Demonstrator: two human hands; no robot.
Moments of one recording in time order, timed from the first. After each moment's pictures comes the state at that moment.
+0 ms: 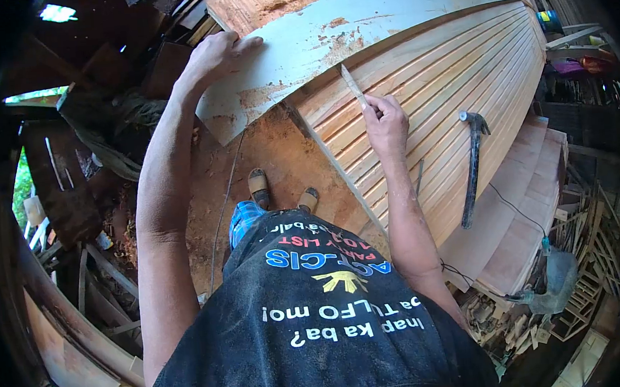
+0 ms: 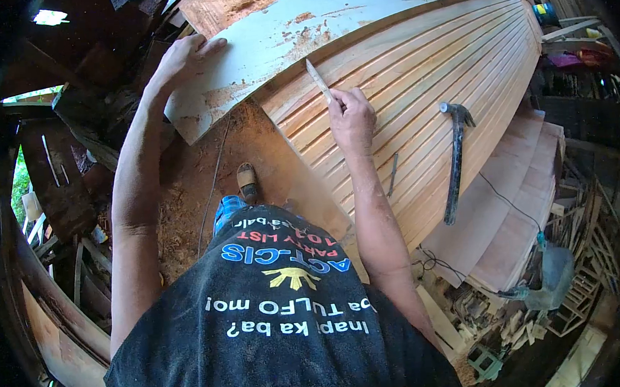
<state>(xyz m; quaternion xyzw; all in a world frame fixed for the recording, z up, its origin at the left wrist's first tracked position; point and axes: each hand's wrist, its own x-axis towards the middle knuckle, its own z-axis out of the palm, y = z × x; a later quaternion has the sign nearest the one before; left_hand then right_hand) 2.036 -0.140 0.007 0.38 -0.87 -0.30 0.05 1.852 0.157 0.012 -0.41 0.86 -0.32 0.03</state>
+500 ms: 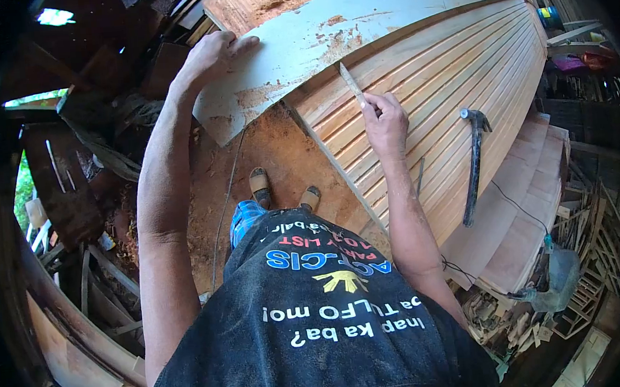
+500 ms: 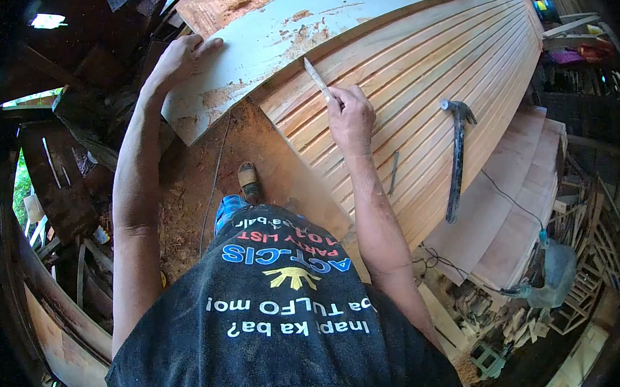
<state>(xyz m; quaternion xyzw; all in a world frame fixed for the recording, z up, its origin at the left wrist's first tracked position) 2.036 -0.142 0.006 0.38 -0.87 -0.32 0.05 1.854 0.156 0.016 -0.41 0.86 -0.31 0.03</state>
